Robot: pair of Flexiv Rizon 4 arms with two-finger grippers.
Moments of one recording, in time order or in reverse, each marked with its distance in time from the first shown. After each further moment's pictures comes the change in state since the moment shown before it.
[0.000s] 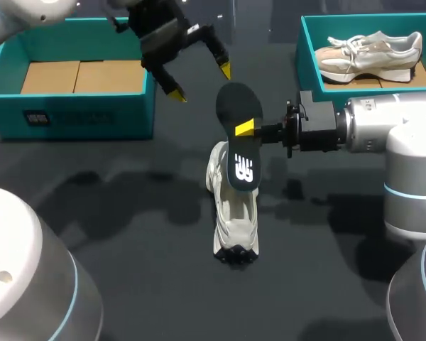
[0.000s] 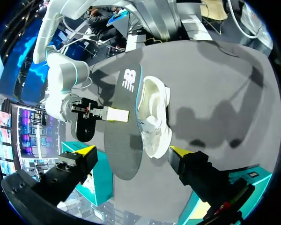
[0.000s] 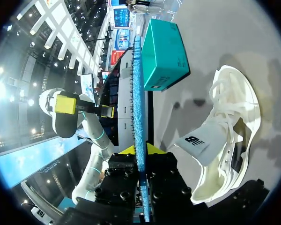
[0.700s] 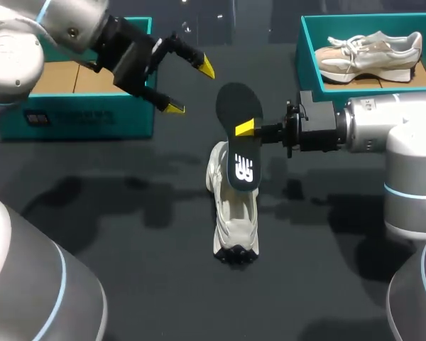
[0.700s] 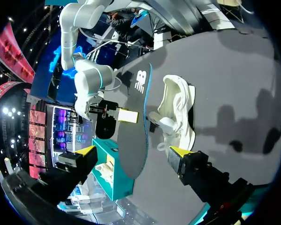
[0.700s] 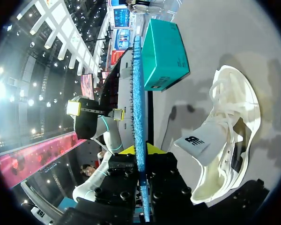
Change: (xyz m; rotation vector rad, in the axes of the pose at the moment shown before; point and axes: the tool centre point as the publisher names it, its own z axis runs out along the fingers) left arm 0.019 -0.003 -0.002 0.005 -0.383 0.005; right arm 0.000 0.000 0.000 0.000 0.000 0.000
